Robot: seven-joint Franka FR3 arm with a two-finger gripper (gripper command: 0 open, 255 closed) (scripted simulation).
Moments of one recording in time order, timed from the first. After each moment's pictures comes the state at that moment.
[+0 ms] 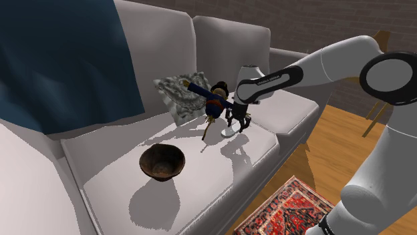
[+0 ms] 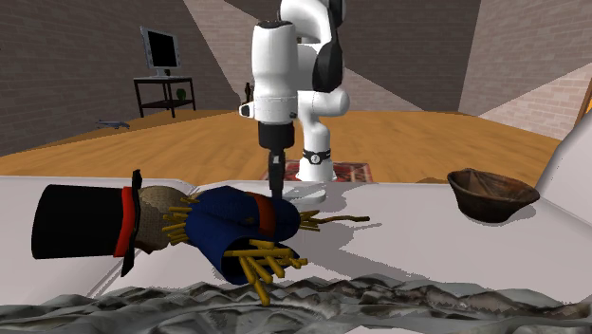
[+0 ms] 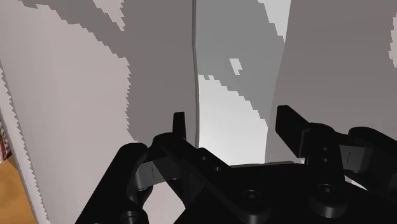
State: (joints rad) arm -0.30 0.17 0.25 -2.07 -0.06 2.22 1.35
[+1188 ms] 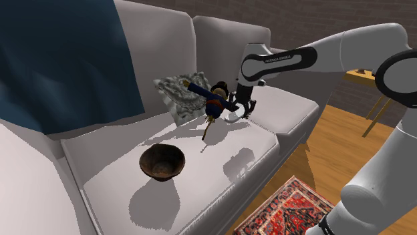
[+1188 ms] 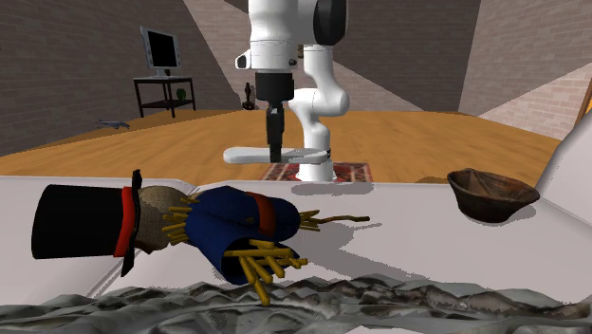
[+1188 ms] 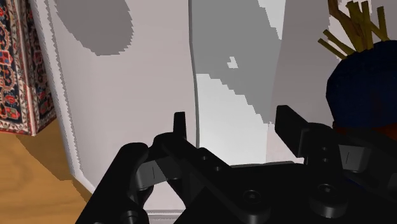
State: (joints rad) arm -0.30 0.07 0.25 -1.93 -0.03 1.99 1.33
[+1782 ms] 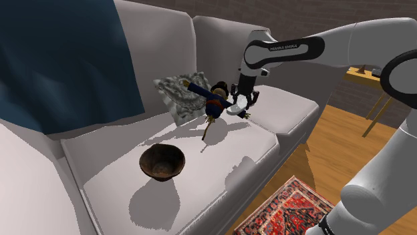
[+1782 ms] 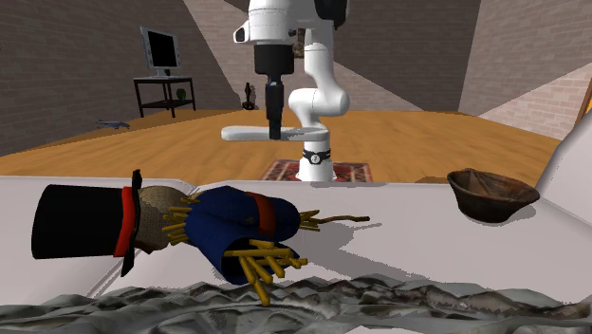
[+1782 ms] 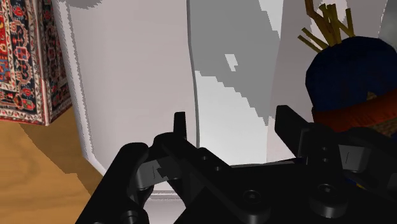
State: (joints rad) arm -0.30 0.05 0.25 -1.84 -0.02 1.88 1.32
